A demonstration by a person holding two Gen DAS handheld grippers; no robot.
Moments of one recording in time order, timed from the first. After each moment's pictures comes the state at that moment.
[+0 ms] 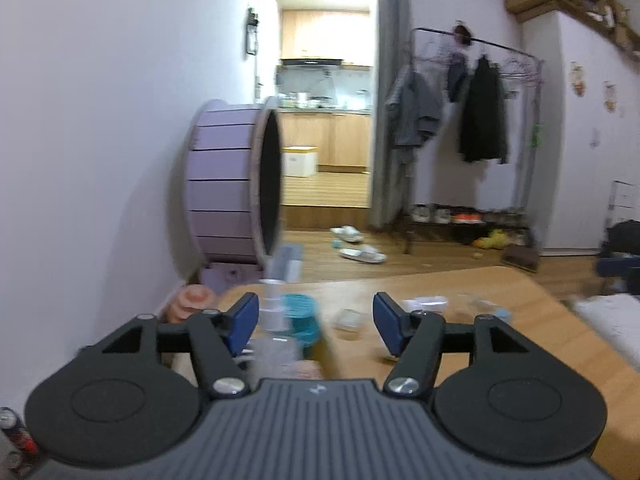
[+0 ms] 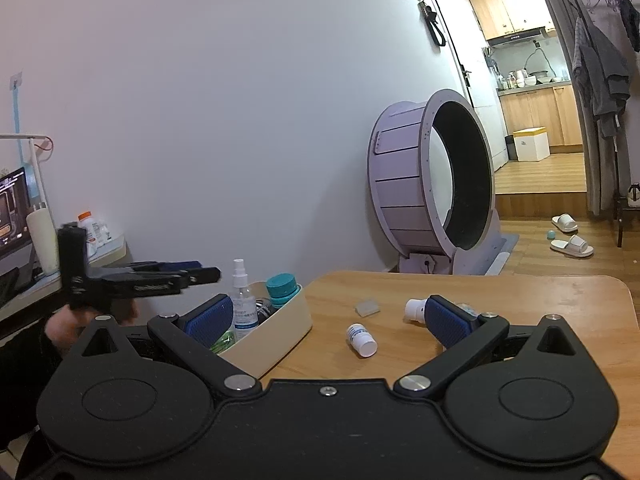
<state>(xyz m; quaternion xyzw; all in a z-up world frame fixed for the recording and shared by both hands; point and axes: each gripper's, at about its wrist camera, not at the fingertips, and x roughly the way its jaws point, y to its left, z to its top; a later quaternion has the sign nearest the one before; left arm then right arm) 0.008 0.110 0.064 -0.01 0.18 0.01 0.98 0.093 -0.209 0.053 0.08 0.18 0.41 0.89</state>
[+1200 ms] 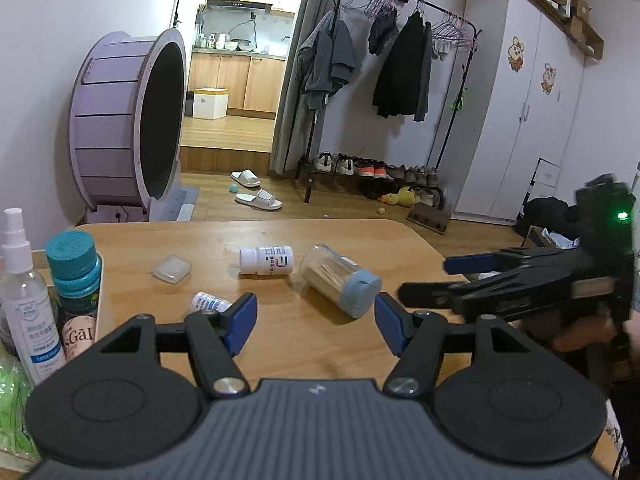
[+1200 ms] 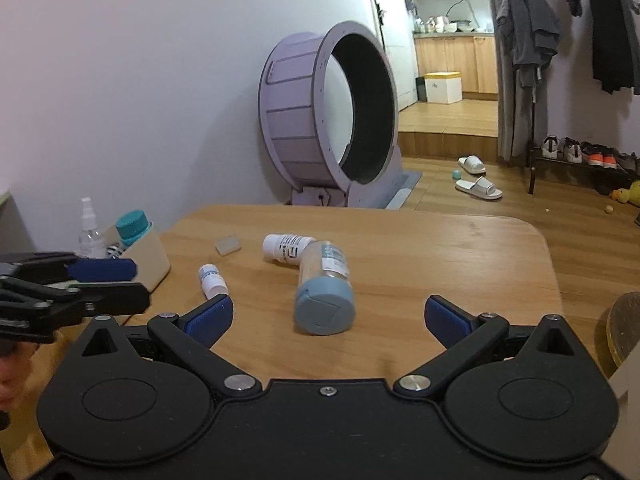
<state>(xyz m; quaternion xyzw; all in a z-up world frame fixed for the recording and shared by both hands) 0.076 0.025 0.019 -0.06 0.26 -0.12 0.96 0.176 -0.189 -0.005 0.00 0.29 0.27 0.92</state>
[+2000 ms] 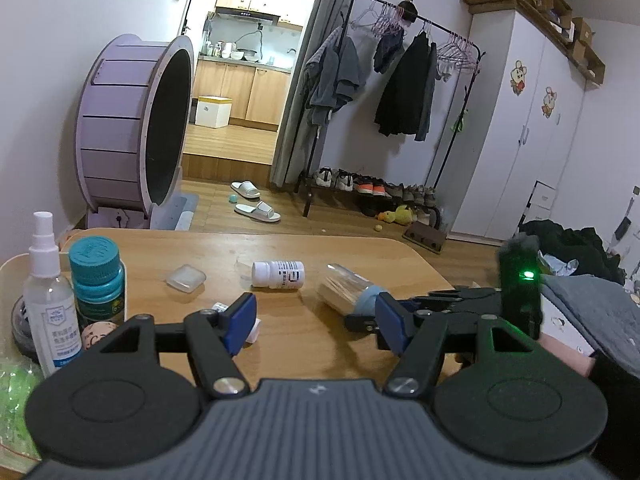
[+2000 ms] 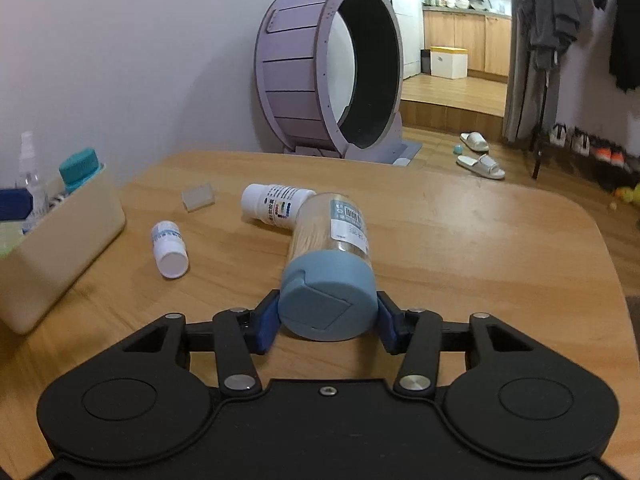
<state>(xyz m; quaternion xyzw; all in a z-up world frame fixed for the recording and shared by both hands) 0.068 0.047 0.027 -0.09 0.24 -0.13 0.96 0.208 -0.151 -0.047 -0.03 0.32 0.27 0.91</state>
